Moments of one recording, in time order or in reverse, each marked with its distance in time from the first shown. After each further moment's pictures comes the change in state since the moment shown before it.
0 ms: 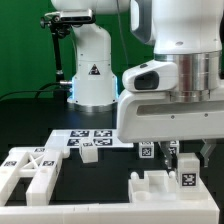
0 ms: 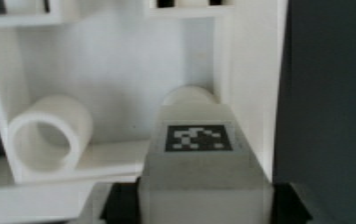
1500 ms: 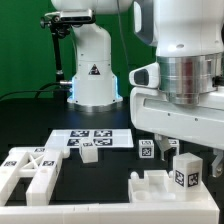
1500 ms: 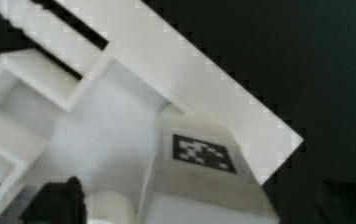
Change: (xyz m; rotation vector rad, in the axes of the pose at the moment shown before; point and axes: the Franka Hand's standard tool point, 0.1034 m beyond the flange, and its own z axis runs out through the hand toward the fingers) arm -0.002 -0.003 0.001 0.013 -0.031 0.533
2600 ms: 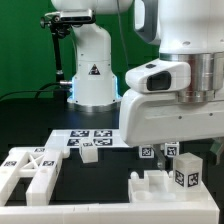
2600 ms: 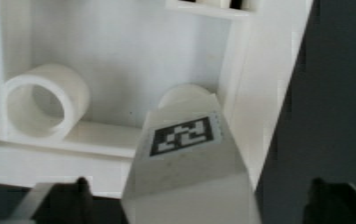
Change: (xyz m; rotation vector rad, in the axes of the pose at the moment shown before) arm 0.003 0.001 -0.002 -0.042 0.019 -0.963
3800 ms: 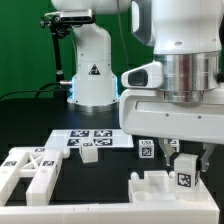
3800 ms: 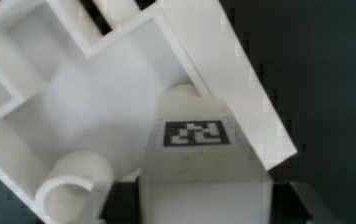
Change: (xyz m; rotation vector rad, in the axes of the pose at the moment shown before) arm 0.001 0.002 0.000 0.032 0.014 0.867
